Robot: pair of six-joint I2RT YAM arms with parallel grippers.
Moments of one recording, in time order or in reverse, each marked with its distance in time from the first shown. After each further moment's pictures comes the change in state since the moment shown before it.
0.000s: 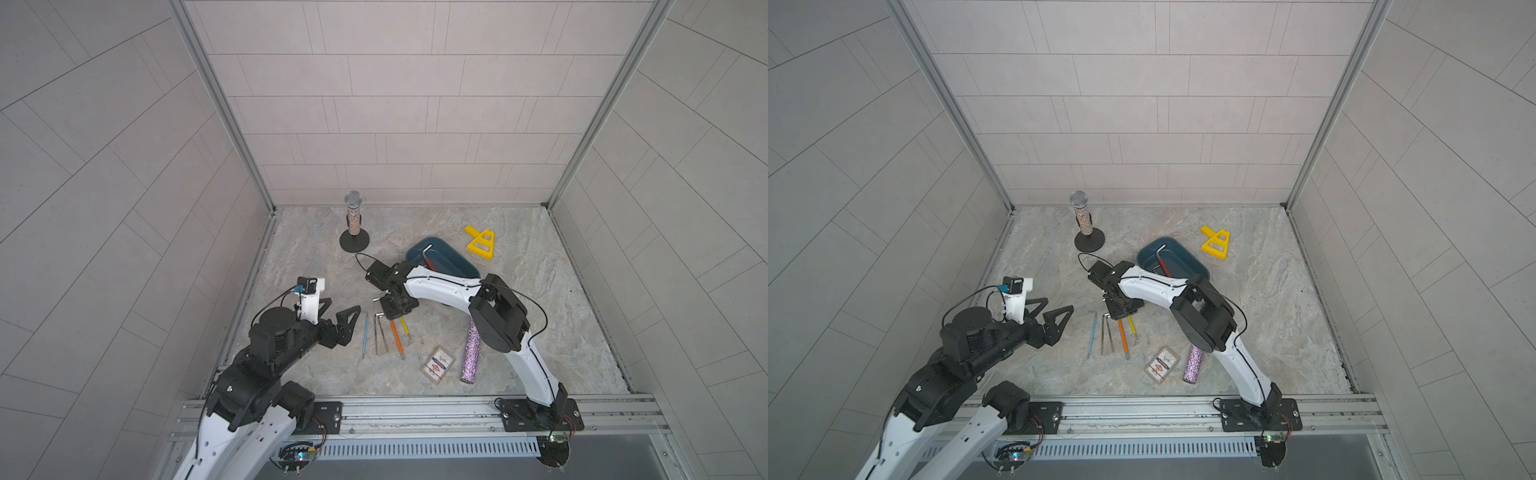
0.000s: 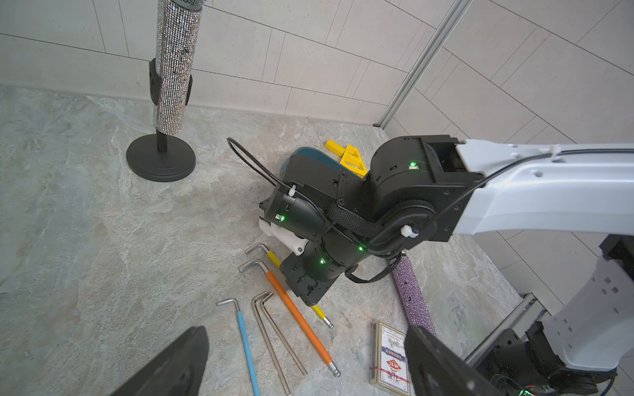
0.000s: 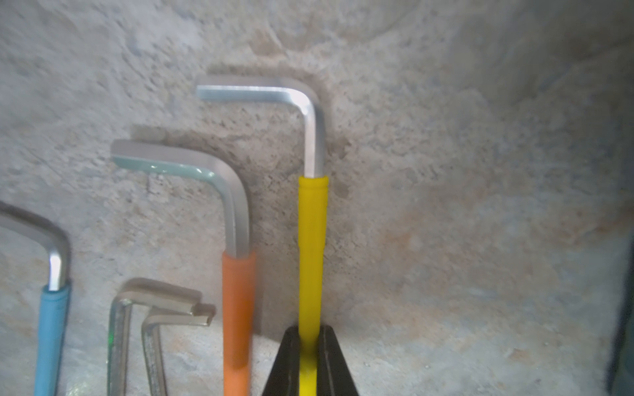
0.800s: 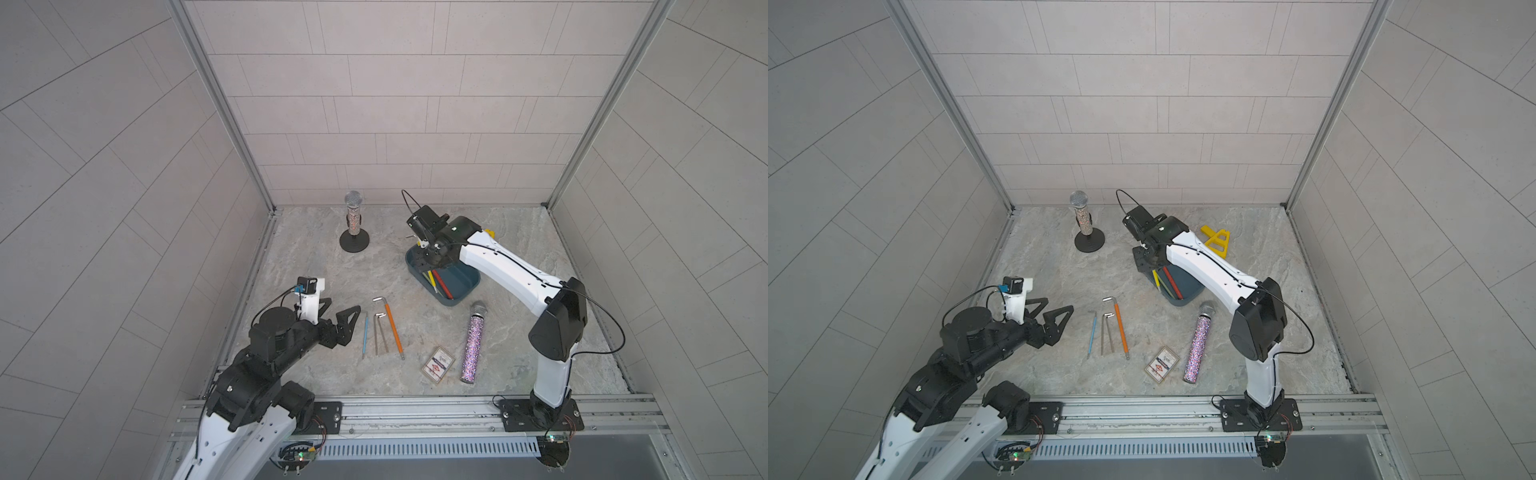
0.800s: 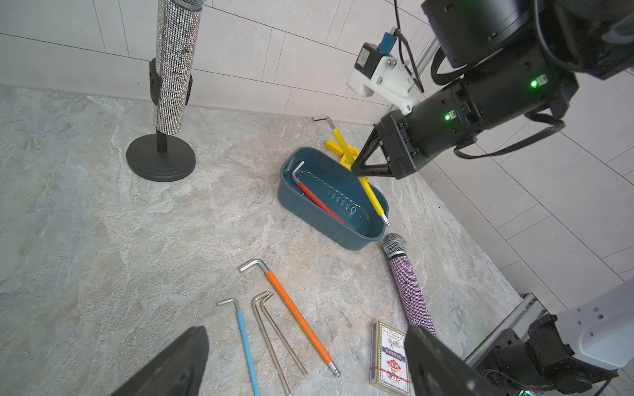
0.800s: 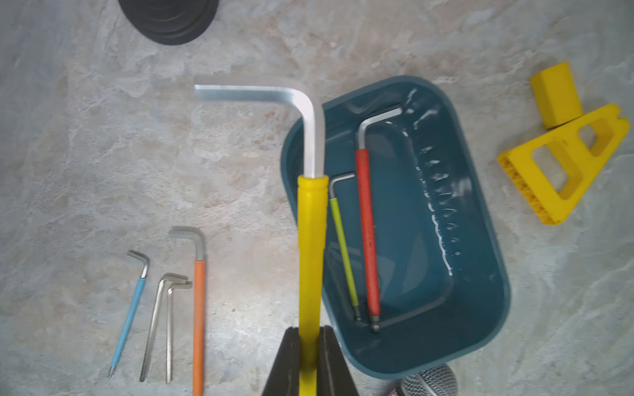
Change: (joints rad) left arm 0.000 0.000 0.000 0.000 0.000 0.000; right arm -0.225 -0.350 0.082 -0.137 0.089 -0.177
